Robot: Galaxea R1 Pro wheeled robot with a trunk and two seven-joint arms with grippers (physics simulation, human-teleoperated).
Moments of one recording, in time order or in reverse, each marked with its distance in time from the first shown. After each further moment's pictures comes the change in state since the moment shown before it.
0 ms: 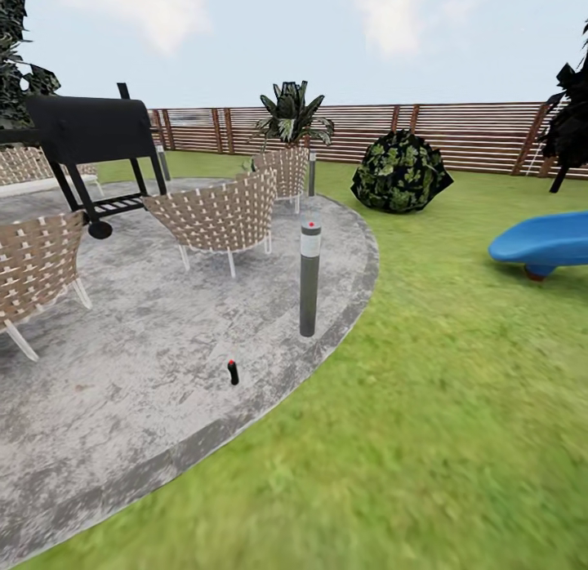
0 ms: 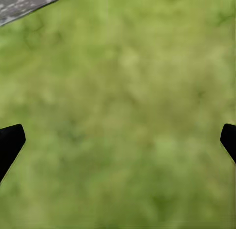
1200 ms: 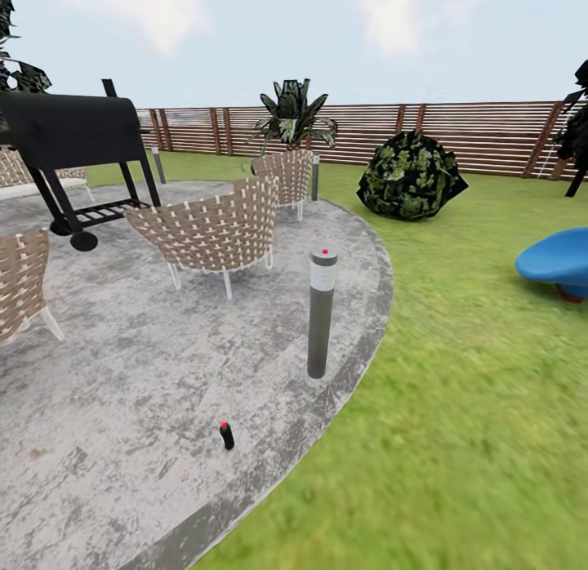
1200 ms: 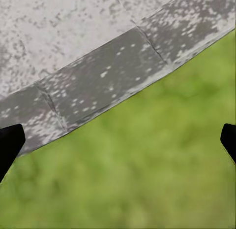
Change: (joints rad) left arm 0.000 0.000 0.000 0.000 0.000 0.000 0.000; right arm 0.000 0.002 0.000 0.002 -0.001 0.000 0.000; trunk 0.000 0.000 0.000
